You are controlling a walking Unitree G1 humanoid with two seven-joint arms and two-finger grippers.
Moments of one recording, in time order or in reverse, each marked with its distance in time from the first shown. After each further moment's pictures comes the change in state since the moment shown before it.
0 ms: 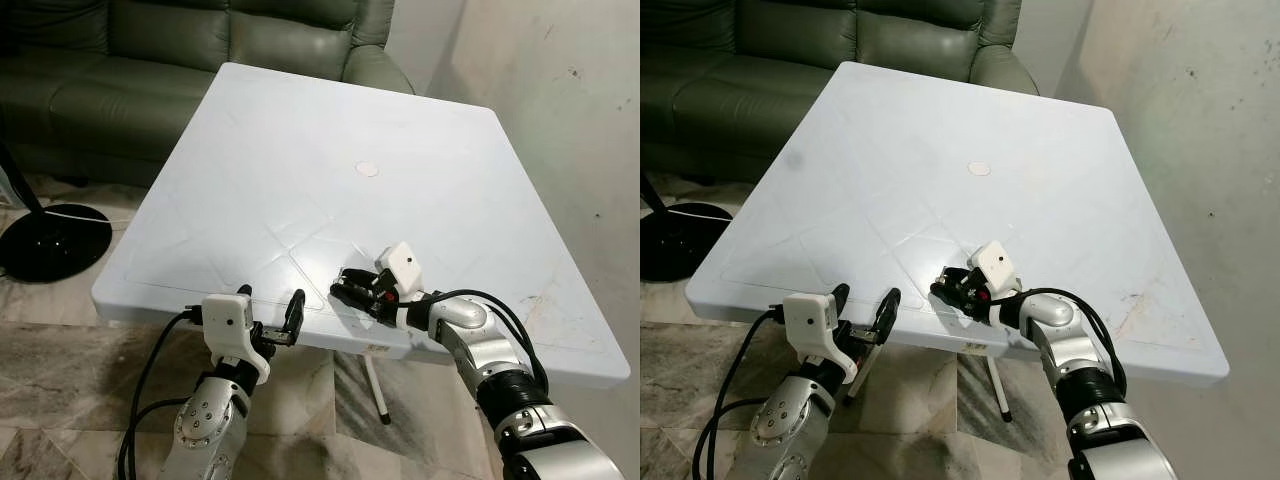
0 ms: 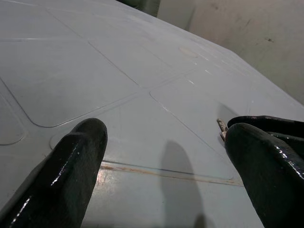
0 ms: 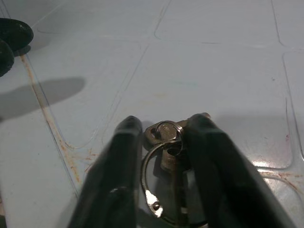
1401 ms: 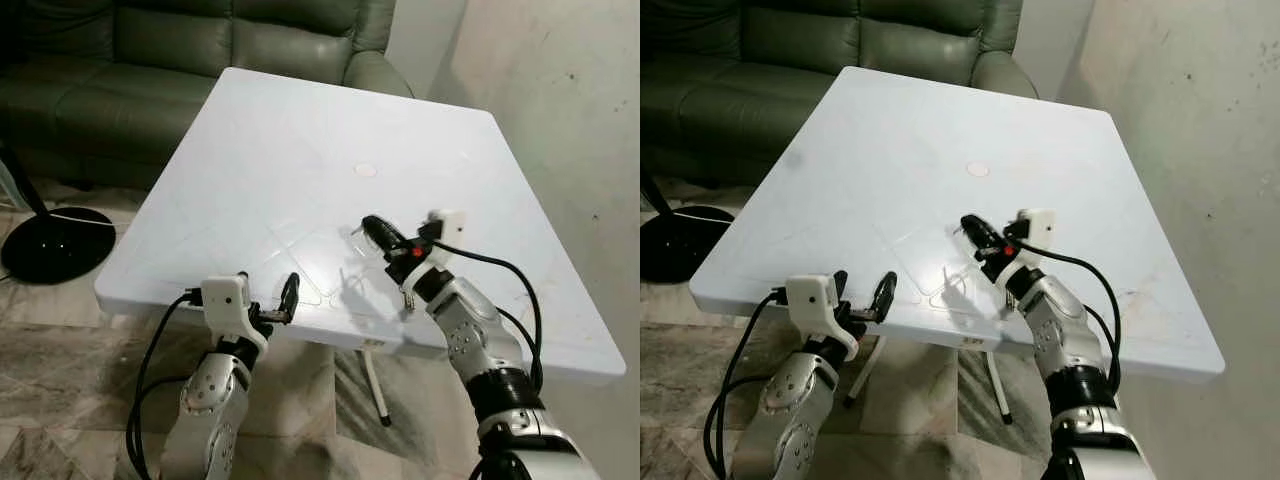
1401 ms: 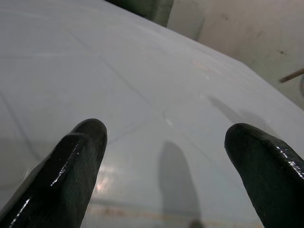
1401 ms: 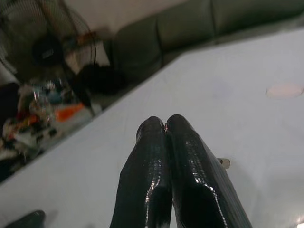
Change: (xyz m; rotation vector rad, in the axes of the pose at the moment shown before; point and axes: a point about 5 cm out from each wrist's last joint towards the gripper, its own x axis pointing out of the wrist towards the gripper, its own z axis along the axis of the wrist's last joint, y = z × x) left arm 0.035 0.011 0.005 -0.015 -0.021 0.028; right arm -0.017 -0.017 0.041 0.393 -0.515 -0.306
